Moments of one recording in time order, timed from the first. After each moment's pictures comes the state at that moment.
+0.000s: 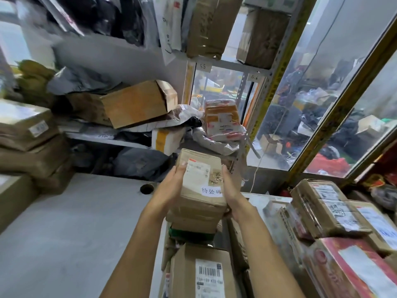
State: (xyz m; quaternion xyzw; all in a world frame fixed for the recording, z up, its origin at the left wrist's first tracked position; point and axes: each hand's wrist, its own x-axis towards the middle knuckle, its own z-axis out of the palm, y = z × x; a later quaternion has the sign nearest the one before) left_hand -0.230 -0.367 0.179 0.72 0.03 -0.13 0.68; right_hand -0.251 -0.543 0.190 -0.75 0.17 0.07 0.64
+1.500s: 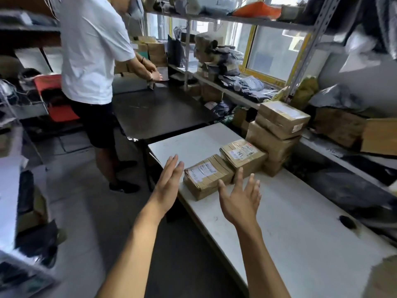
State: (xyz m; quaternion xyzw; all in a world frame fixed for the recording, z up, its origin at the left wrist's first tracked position) left_hand -0.587 0.119 0.153 0.68 0.30 0.26 0.62; right_hand -0.460 -0.026 0.142 -0.93 -0.24 0.10 0.27
